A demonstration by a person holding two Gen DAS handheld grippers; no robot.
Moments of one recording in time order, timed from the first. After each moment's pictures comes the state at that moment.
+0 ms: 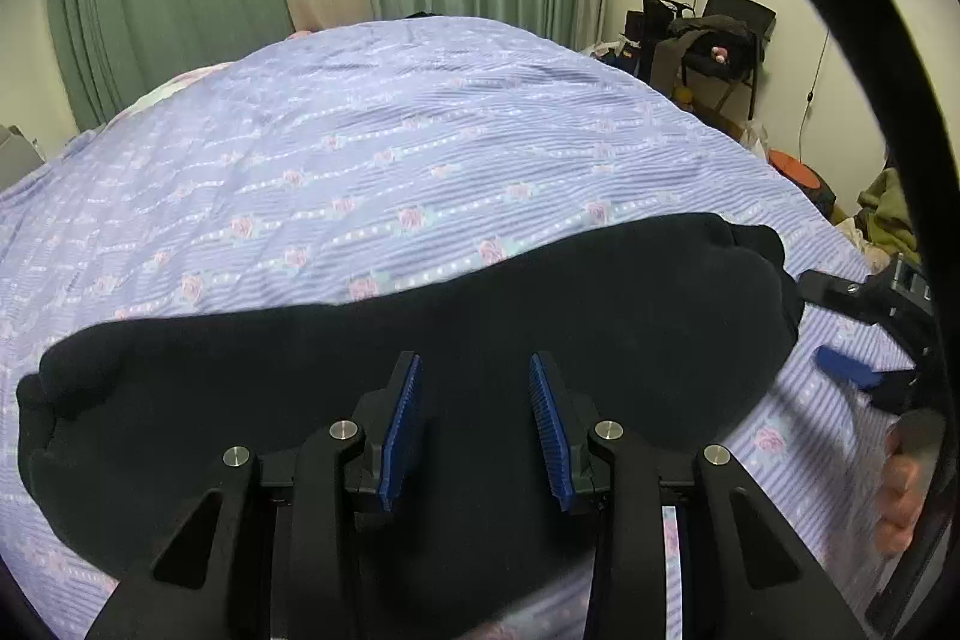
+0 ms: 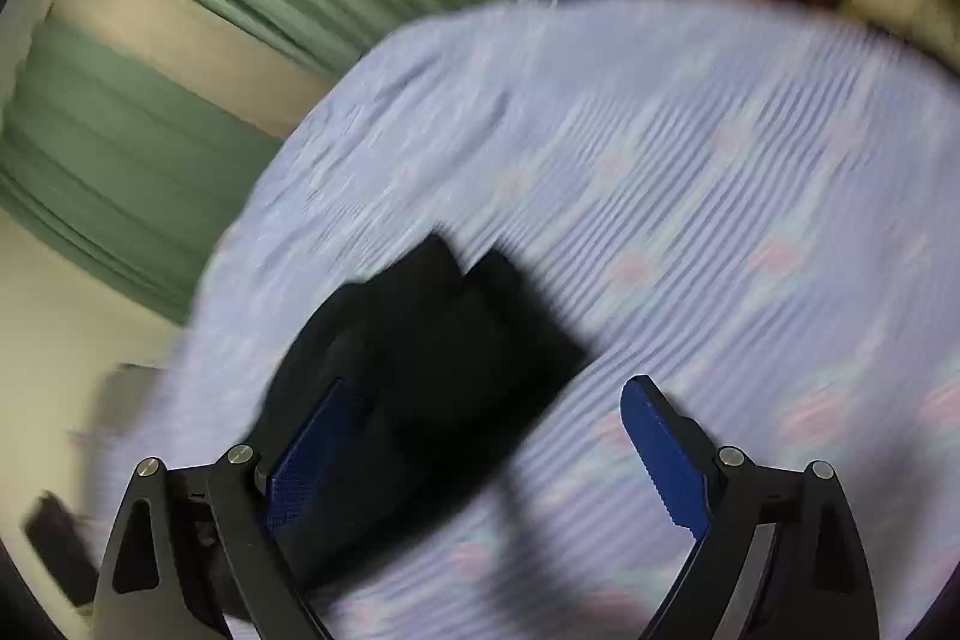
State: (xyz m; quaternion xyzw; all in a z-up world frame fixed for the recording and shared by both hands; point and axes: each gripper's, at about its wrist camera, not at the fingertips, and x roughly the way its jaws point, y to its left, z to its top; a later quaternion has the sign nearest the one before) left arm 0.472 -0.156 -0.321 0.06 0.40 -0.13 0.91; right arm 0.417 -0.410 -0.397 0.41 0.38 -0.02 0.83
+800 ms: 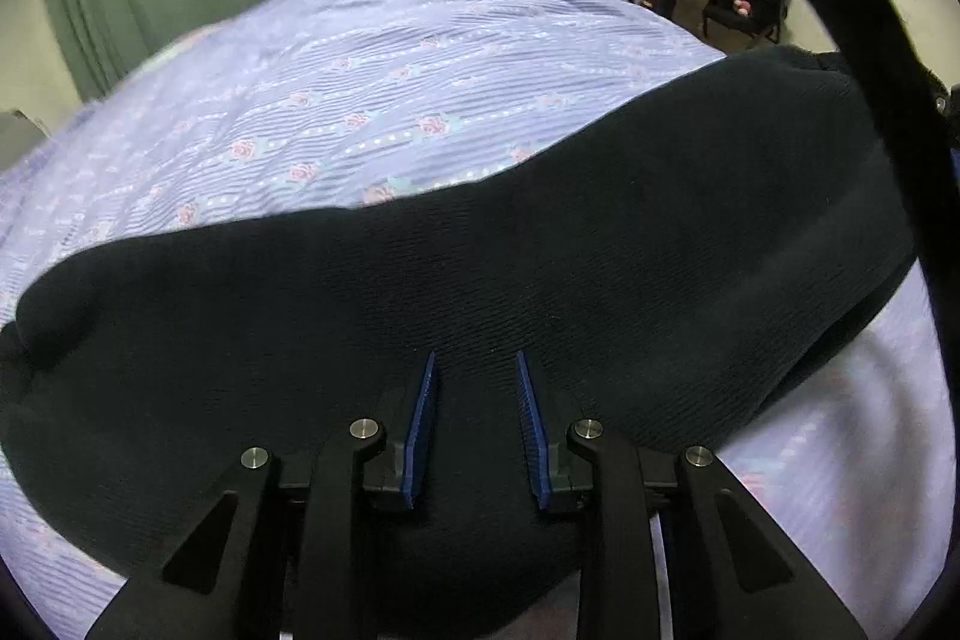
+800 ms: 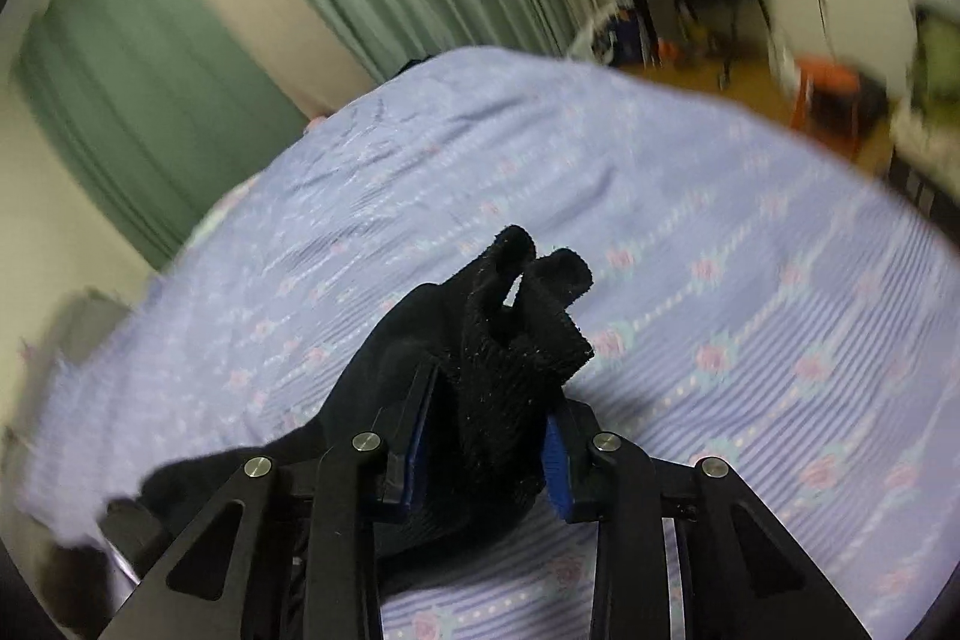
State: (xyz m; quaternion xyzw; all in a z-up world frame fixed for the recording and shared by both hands) left arm 0.467 -0.134 -0.351 0.06 0.46 -0.11 0.88; right arm 0.429 -0.341 -0.301 0.22 0.36 -0.04 0.91
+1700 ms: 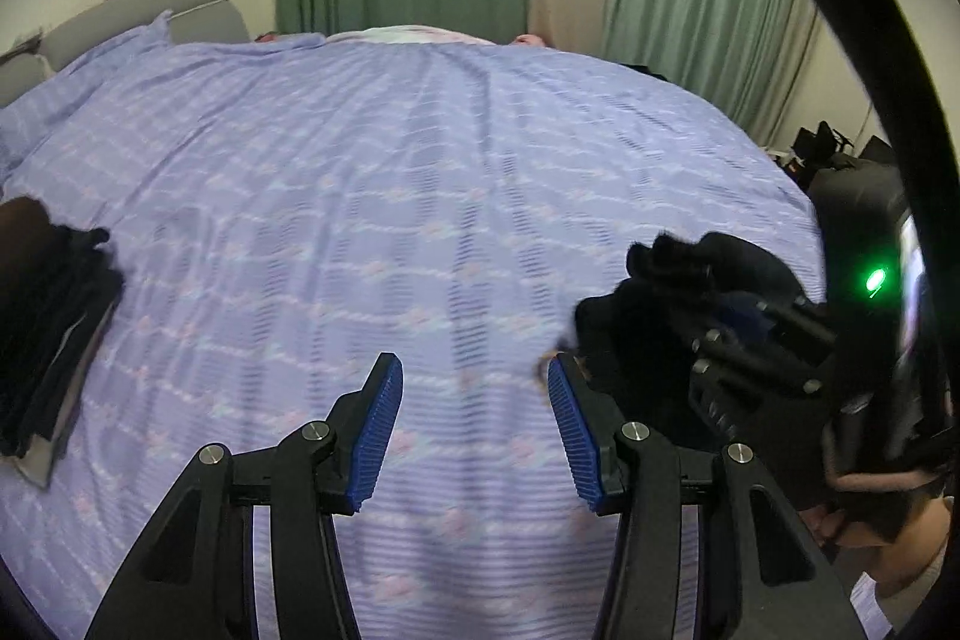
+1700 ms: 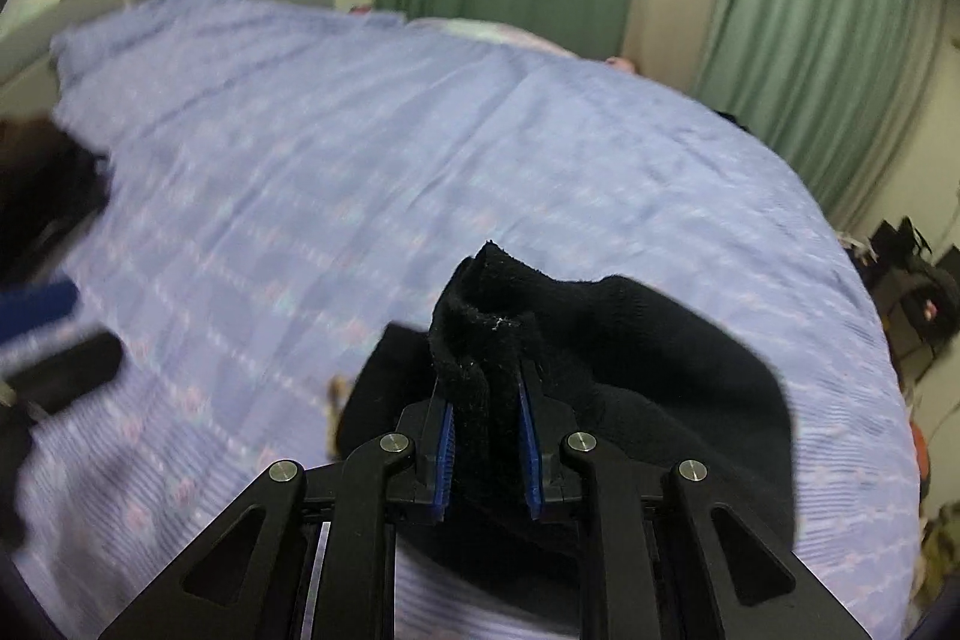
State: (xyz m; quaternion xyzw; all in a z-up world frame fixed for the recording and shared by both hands) left arm 0.336 0.199 -0.245 -0.08 0.38 0.06 0.92; right arm 0.418 0.076 -0.299 -0.17 0.37 0.19 0.89
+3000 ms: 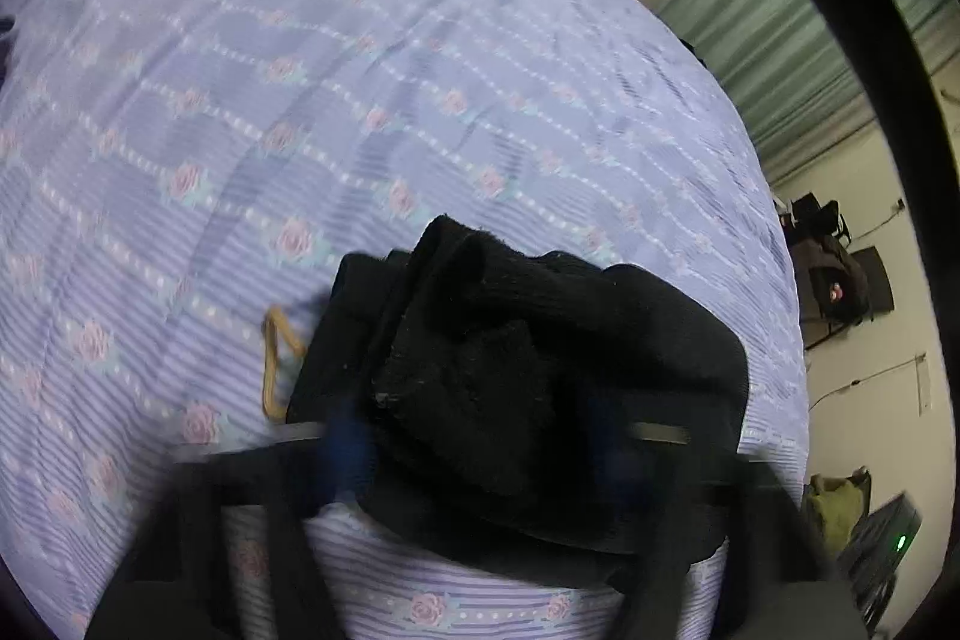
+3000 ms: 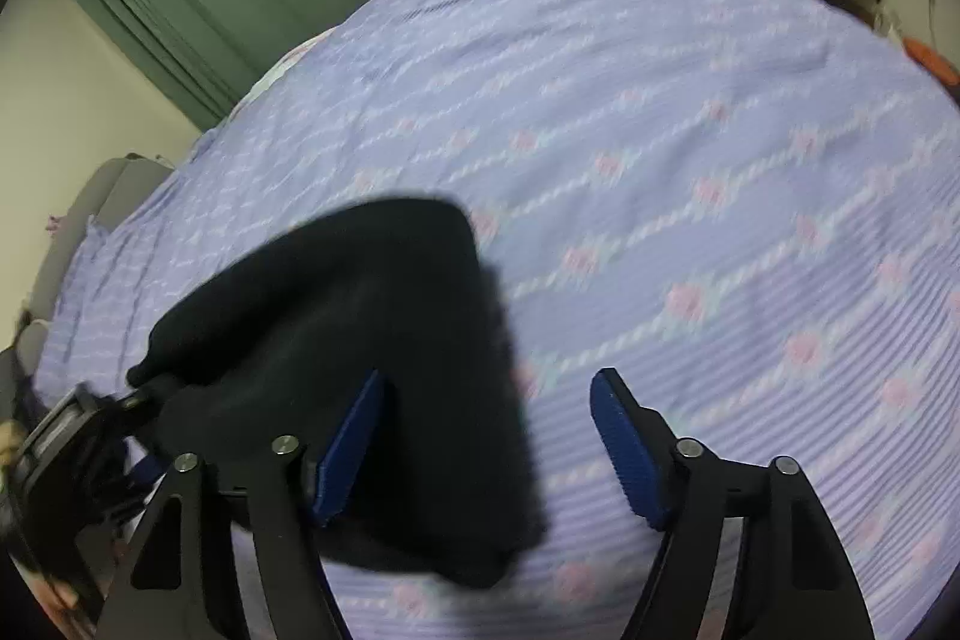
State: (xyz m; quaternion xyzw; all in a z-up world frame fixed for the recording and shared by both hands) left arm 0.448 0.118 -0.311 -0.29 0.48 0.06 0.82; right arm 0.448 -0.162 -0.350 0.21 0.48 0.08 0.85
